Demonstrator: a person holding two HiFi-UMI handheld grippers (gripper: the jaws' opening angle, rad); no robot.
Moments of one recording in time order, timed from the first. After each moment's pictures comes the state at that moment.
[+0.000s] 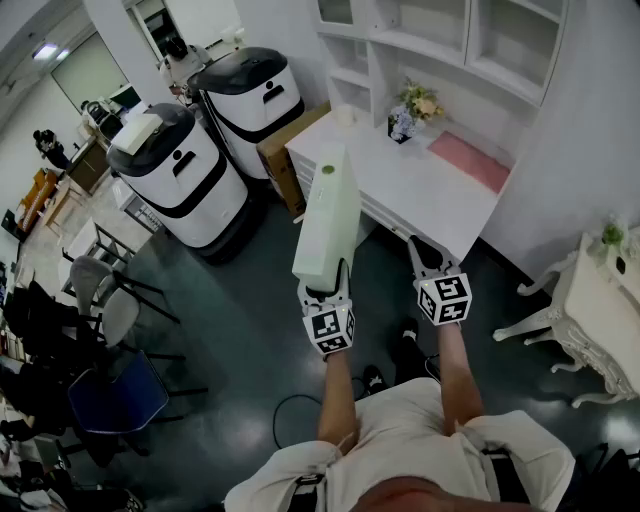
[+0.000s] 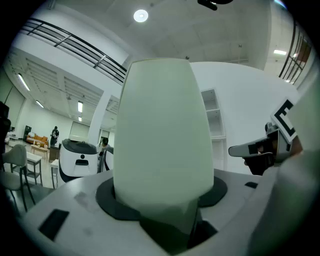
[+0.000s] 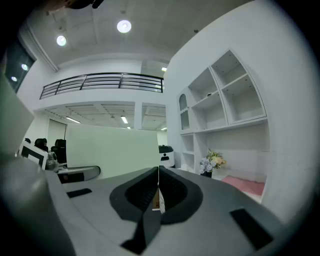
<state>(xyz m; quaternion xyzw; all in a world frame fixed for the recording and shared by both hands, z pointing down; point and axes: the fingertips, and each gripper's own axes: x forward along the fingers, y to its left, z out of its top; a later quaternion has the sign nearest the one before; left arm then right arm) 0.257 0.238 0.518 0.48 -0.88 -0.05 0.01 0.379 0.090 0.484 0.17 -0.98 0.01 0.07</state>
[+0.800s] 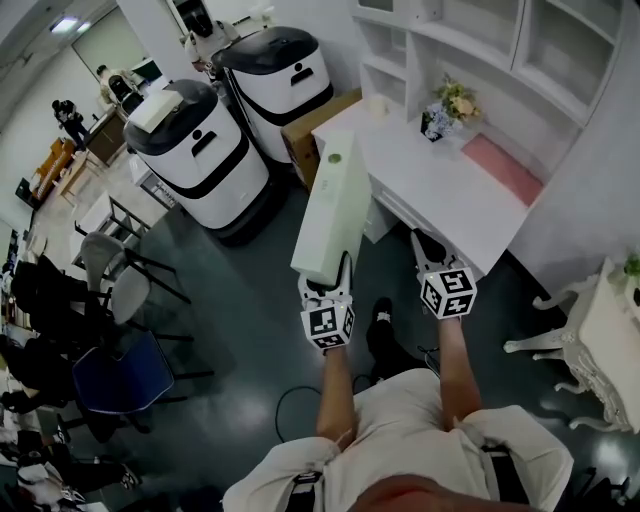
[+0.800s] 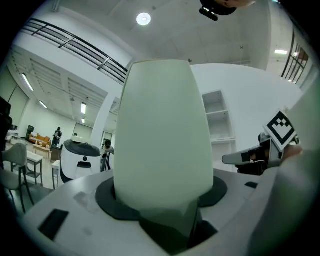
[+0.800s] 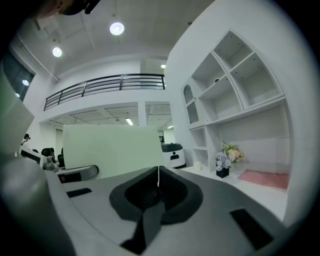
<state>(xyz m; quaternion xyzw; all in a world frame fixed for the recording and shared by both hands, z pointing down) 0.186 0.239 0.516 0.46 -0.88 -0.06 -0.01 0.287 0.079 0.502 0.12 -0.99 0.05 0.07</state>
